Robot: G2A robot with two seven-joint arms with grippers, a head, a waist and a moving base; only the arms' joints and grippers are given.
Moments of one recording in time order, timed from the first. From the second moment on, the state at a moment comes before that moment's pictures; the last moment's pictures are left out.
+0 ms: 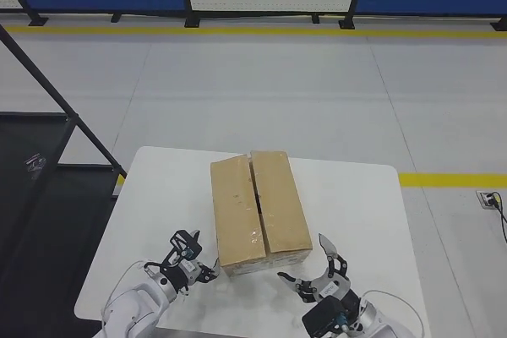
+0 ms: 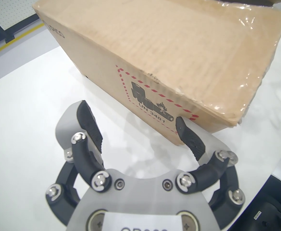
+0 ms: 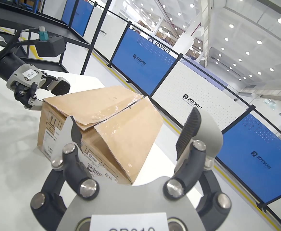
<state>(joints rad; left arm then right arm) 1.34 -1.17 -1.38 -1.63 1.40 -0.50 -0.08 -1.54 -1.27 1.31 -1.90 -2.00 -0.18 -0.48</state>
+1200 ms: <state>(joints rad) 1.33 -1.17 -1.29 -1.69 1.44 -0.51 -0.10 -1.53 -1.25 1.32 -1.91 -1.97 -0.19 -0.50</state>
